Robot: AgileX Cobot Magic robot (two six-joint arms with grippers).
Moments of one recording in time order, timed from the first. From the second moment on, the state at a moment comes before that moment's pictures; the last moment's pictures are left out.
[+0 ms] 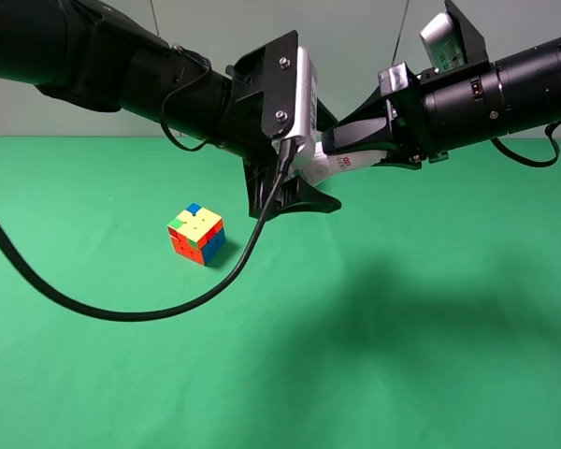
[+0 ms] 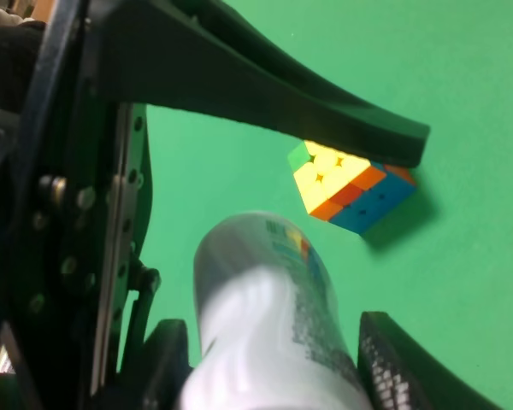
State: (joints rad) left arm -0.62 1.78 -1.13 -1.33 0.47 2.22; right arm 0.22 1.47 -0.91 1.26 0.87 -0.94
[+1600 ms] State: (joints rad) left arm -0.64 1.84 -1.13 -1.44 0.42 2.21; right arm 0.22 1.47 -0.91 1.25 0.83 -0.94
